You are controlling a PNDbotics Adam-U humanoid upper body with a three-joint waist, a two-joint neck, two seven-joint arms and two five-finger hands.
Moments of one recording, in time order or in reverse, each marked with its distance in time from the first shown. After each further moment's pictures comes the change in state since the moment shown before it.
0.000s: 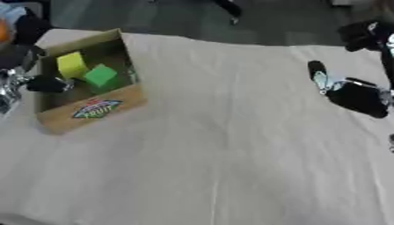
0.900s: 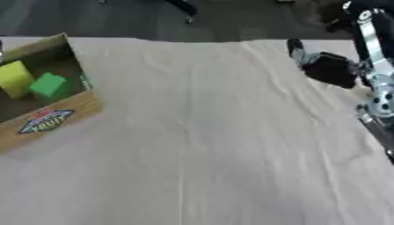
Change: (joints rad) left arm 0.063 -0.007 0.074 -0.360 0.205 0.047 0.246; right arm 0.072 -0.122 -0.129 0.002 -0.118 0.139 -0.095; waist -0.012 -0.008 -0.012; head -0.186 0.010
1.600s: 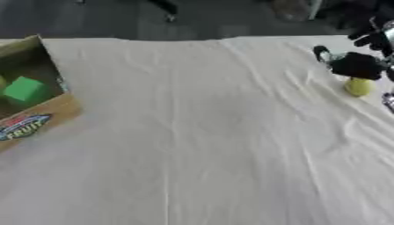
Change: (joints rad) left arm 0.025 0.000 -0.034 -0.044 0.190 -0.012 0.190; right arm 0.110 -0.123 -0.130 0.070 -0.168 0.090 0.066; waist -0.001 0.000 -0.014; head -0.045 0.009
